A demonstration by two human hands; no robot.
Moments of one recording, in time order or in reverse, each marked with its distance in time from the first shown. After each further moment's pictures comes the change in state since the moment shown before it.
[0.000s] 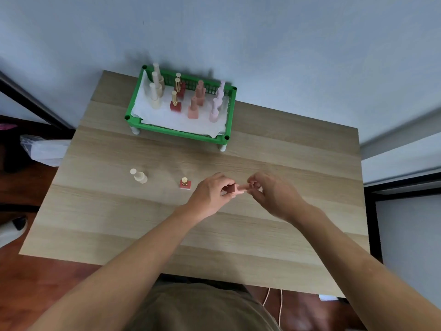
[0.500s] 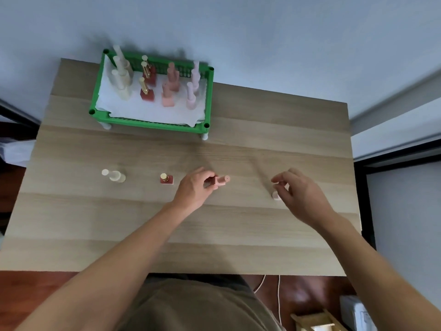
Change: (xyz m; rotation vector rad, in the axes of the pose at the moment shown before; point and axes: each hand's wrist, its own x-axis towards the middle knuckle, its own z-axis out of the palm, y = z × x) left_hand 0.009 -0.026 0.029 0.013 0.034 -0.102; right_hand -0.058 0.076 0.005 0.137 0.185 0.212
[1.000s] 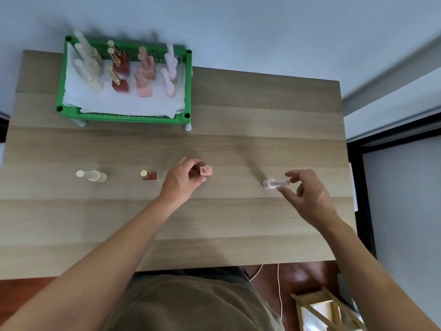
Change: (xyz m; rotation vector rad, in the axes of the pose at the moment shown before) left_hand 0.010 -0.006 0.012 -0.048 -0.010 -0.125; right_hand -0.034 0.063 0.017 0.165 0.126 0.205
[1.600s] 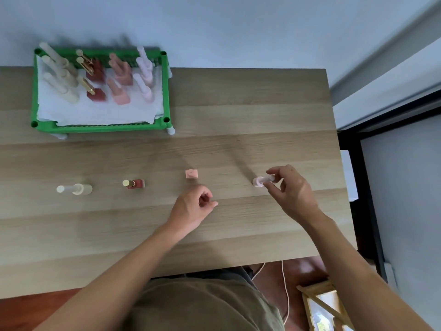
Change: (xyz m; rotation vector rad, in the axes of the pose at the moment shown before) left_hand -0.044 0.026 0.048 0.035 -0.192 -0.005; right_hand 0.007 0.005 0.014 0.101 0.027 -0.017
